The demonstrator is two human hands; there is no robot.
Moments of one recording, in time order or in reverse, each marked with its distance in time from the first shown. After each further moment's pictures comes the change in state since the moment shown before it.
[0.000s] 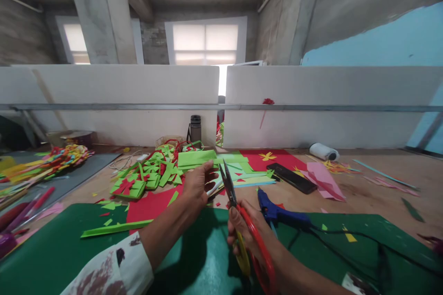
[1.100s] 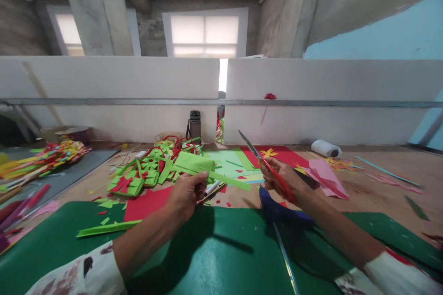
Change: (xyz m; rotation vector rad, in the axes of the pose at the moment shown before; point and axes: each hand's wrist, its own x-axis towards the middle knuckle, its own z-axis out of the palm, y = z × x) left_hand -0.009 0.004 -0.036 0.134 -0.146 0.006; right_hand 0.068 -0.041 -0.108 -0.187 0.277 -0.197
